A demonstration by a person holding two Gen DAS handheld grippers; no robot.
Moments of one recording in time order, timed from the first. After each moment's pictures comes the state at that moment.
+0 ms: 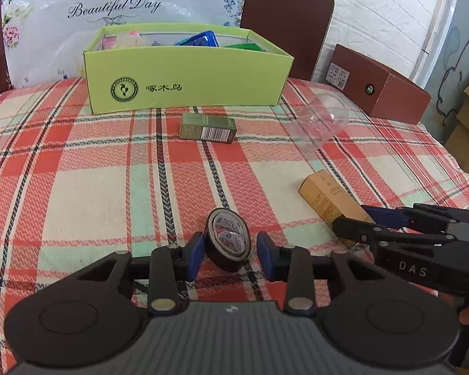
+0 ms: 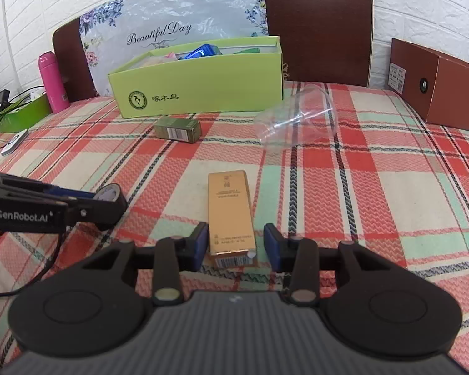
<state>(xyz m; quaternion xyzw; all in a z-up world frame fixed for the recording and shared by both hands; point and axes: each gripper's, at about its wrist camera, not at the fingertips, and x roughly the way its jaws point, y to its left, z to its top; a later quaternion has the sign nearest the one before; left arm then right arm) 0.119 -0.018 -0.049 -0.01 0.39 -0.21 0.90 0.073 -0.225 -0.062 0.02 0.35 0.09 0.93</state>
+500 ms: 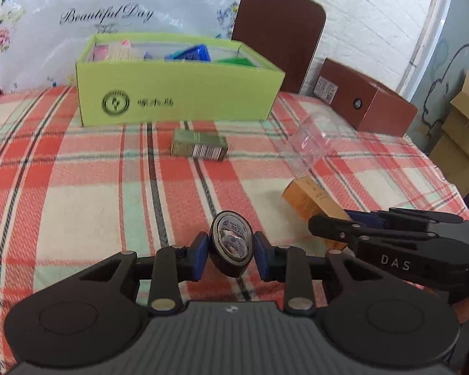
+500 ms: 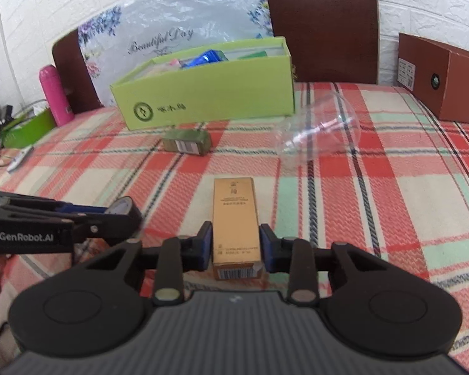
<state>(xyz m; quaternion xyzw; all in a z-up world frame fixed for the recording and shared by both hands) 0.127 -0.011 -0.033 -0.03 0.36 -0.24 0.90 0.090 -0.216 -0.054 0.05 0.35 0.10 0.93</state>
